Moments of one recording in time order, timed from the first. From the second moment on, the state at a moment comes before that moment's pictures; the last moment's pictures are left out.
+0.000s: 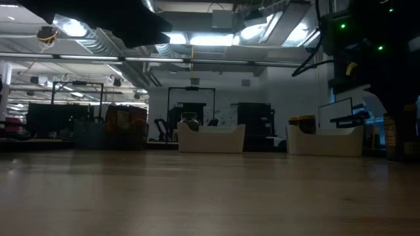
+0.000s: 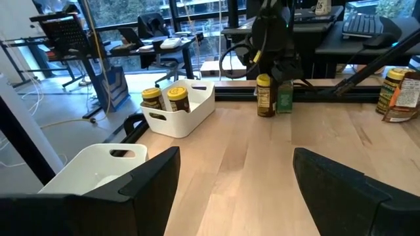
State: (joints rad) left arm -0.08 1.00 0.53 0.30 -0.38 0.06; right arm -0.11 1.18 0.81 -1.39 0.11 0.96
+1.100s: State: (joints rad) left arm -0.08 1.00 0.53 0.30 -0.38 0.07; right arm -0.11 1.23 0.83 -1.21 0.08 0.81
